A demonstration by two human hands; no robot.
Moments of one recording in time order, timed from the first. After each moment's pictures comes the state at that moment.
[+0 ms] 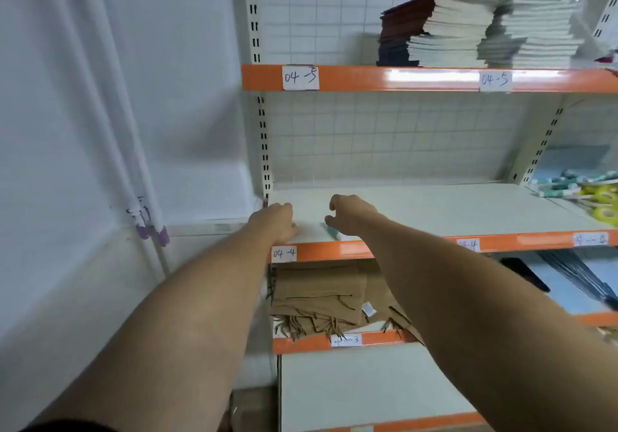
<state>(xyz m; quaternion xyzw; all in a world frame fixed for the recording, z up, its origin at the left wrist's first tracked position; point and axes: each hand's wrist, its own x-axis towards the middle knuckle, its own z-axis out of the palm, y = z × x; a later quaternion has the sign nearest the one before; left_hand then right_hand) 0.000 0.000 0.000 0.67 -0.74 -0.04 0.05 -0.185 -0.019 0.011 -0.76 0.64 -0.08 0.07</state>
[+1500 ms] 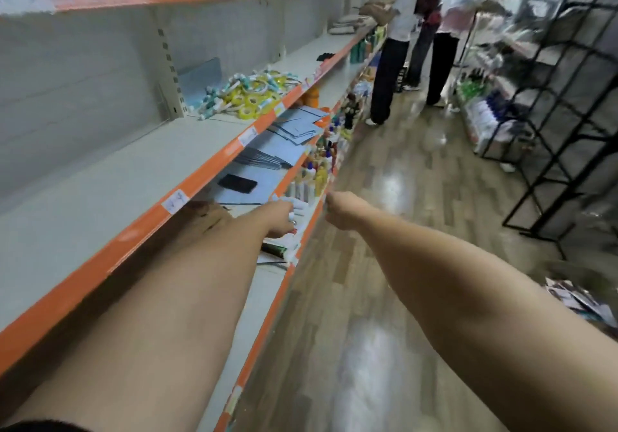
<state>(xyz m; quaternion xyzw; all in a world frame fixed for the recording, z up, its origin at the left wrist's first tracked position) -0.446 0.110 -0.075 0.12 -0.98 -0.11 -0.11 -0.544 0.264 -0.081 -0.32 0.94 -0.09 0.10</state>
